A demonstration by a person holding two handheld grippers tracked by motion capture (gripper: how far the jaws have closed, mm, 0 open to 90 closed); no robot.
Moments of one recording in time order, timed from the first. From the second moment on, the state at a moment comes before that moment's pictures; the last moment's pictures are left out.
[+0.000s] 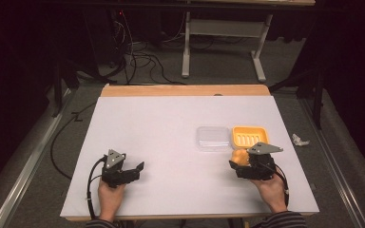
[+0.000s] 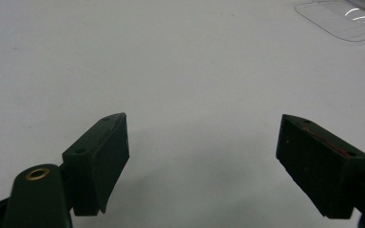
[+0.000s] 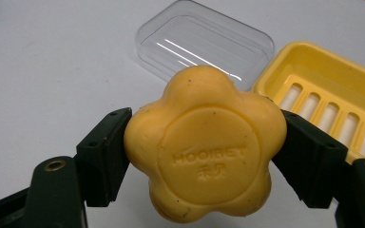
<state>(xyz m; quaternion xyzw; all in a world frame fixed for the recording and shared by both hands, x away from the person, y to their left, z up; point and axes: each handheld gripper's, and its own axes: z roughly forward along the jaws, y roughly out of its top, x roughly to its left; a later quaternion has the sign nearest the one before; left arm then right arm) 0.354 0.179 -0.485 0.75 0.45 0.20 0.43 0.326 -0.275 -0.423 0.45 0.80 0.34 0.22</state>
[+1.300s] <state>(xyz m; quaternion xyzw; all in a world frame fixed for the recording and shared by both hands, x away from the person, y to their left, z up) 0.353 0.179 -0.485 0.75 0.45 0.20 0.44 0.363 -0.311 -0.400 0.50 0.77 0.34 0.23</state>
